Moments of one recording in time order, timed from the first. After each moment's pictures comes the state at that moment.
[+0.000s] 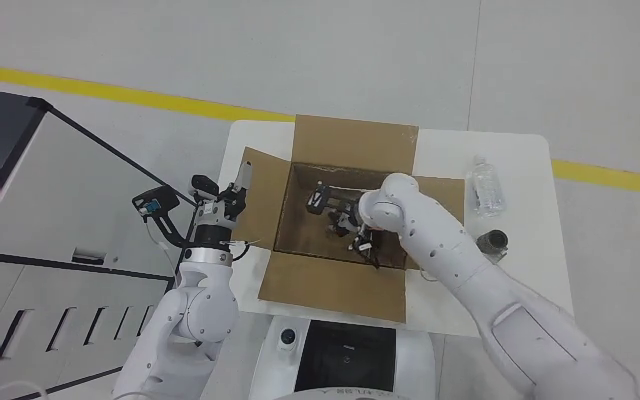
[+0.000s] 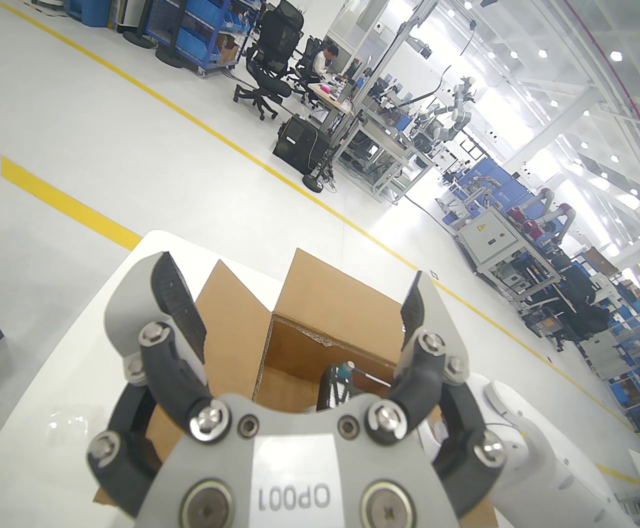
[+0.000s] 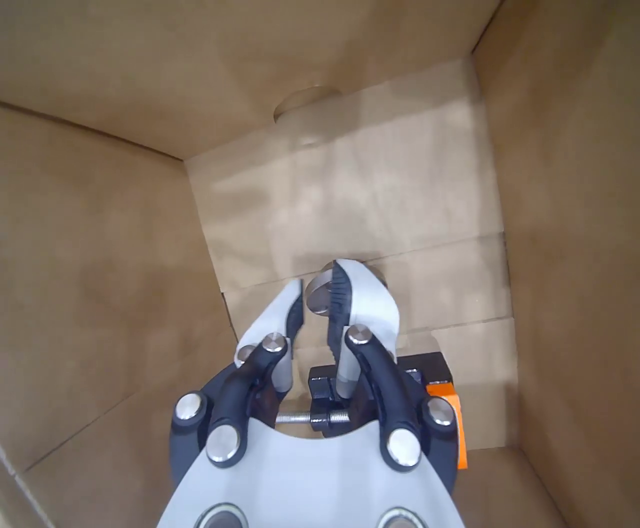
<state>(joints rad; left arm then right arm) 1.84 -1.22 -1.38 -2.22 0.76 0.33 0.14 -0.74 -1.45 0.64 -0.98 -0.98 -0.56 0.89</state>
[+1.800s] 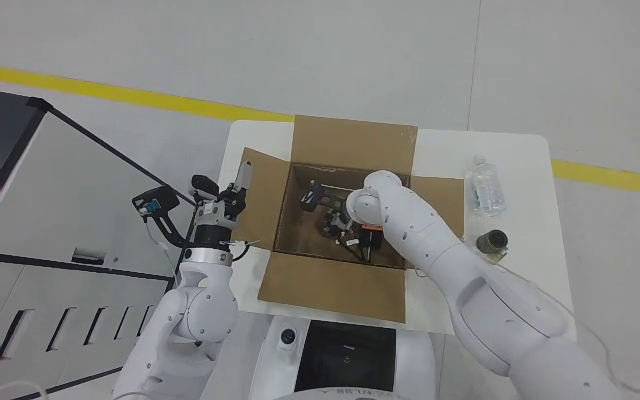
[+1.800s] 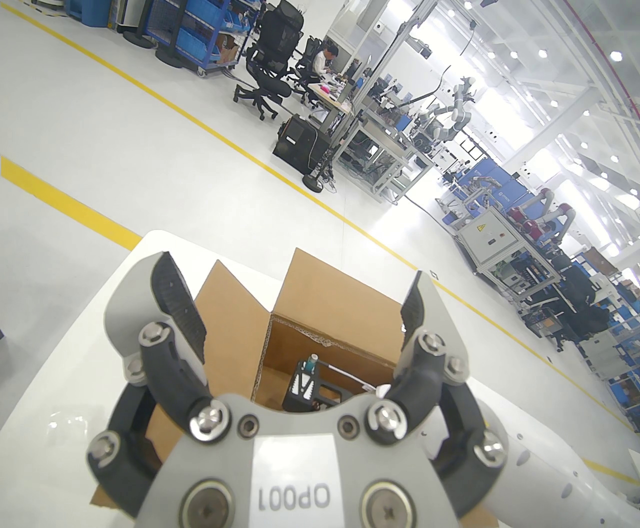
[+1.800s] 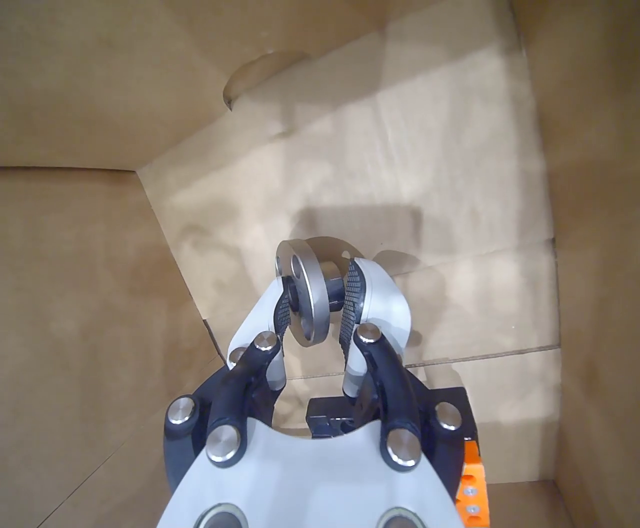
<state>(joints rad) 1.84 -1.22 -1.38 -2.22 0.76 0.33 0.14 -0.61 -1.62 0.52 -0.59 -0.90 -0.55 0.82</state>
